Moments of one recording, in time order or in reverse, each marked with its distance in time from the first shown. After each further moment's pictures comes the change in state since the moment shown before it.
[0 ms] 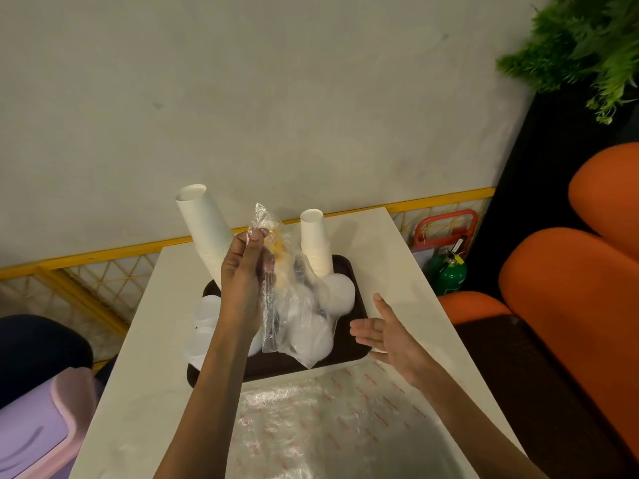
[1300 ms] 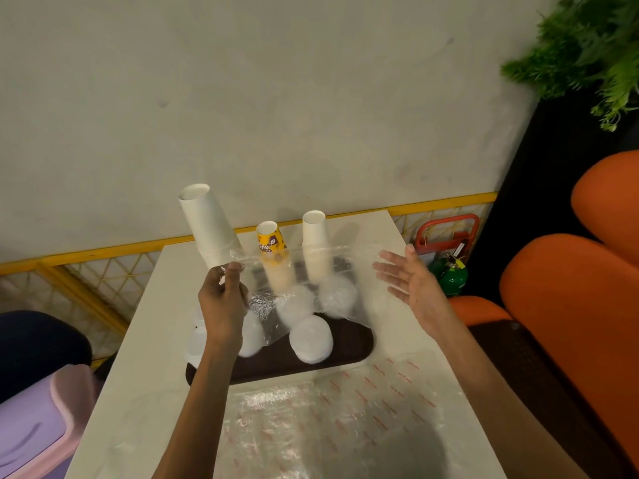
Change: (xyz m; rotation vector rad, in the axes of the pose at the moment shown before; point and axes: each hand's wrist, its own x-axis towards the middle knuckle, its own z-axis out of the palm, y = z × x) left_hand 0.010 -0.034 -0.044 0.373 0.309 0.055; right_hand 0.006 -0.058 -0.029 0.135 0.149 -0.411
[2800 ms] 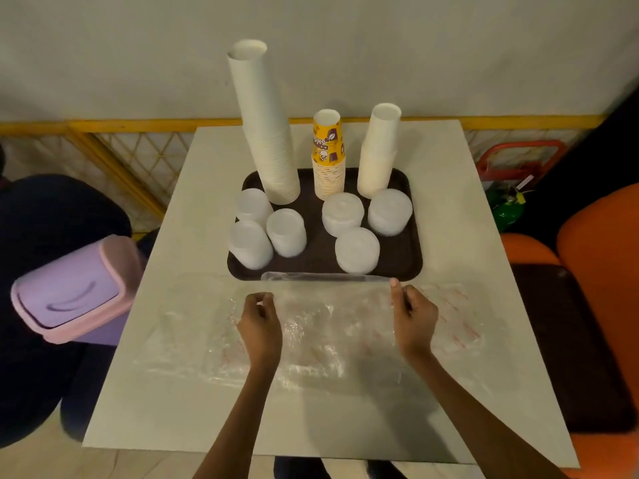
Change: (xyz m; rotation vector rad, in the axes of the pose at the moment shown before) left_hand -0.089 -0.157 -0.097 0.487 0.157 -0.253; right_hand -0.057 0.188 0.065 -0.524 0.337 -0.429
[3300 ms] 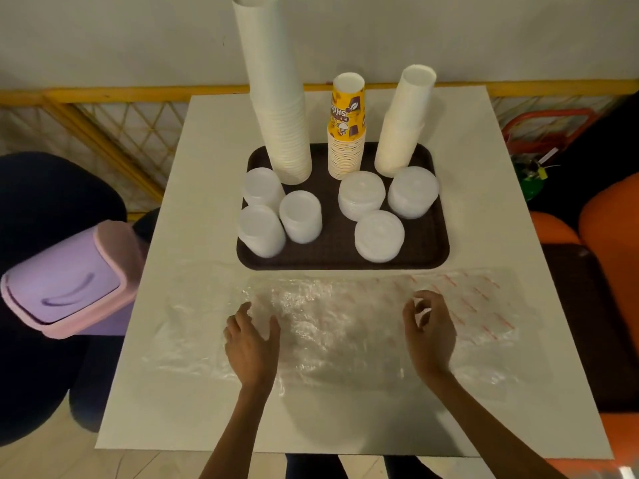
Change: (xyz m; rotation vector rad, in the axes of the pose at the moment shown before) left_hand 0.024 -0.087 -0.023 0.519 -0.040 0.106; right_hand -0.036 0.029 0.018 -0.375 -0.035 0.125
